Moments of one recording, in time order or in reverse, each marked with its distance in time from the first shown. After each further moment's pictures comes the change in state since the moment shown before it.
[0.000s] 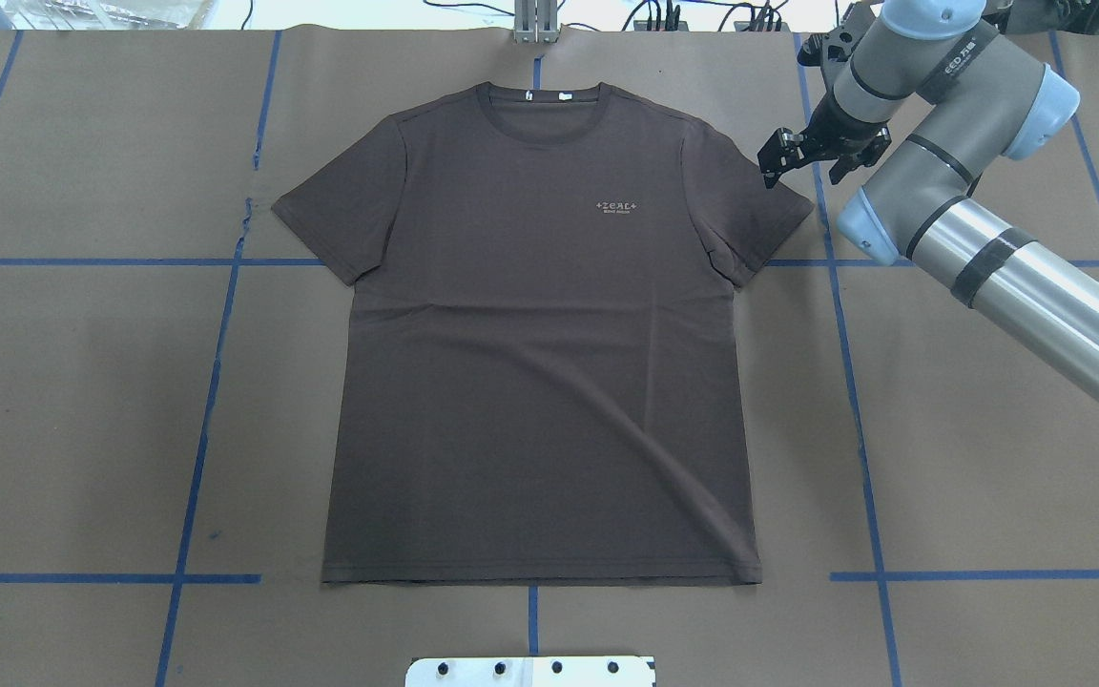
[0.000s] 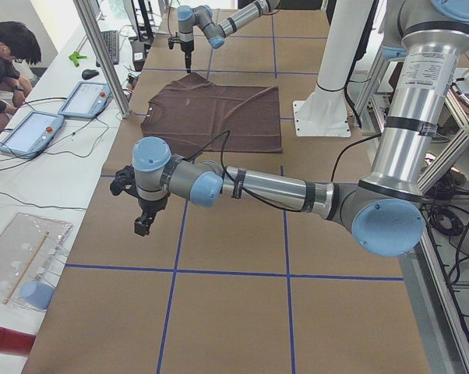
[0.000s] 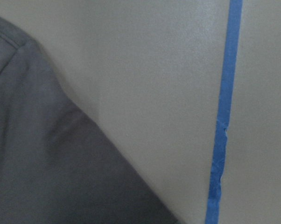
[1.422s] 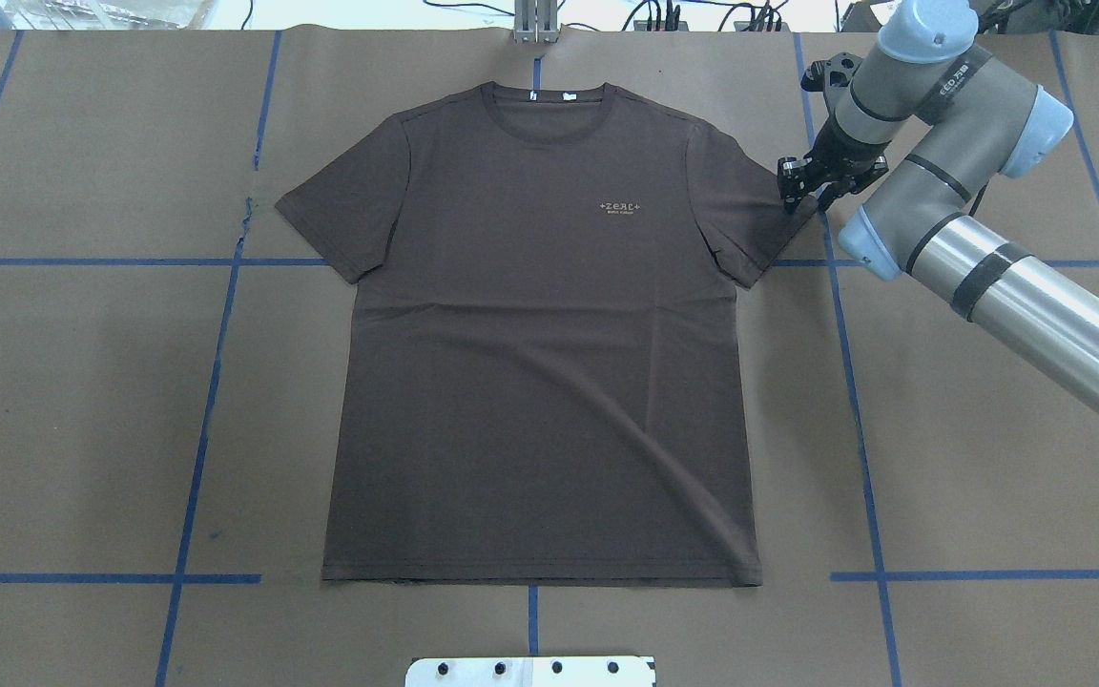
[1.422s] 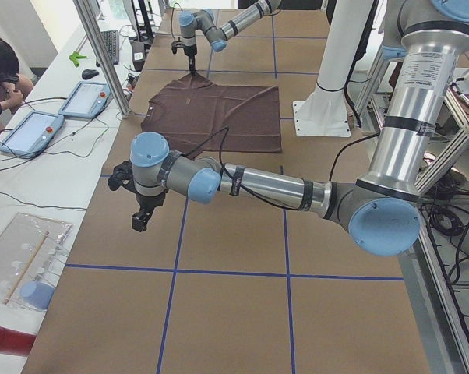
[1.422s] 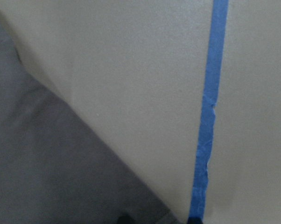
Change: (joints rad) left arm 0.000 -0.017 -0.003 0.002 -0.001 0.000; right arm -0.014 -0.007 -0.032 -0.006 0.002 -0.007
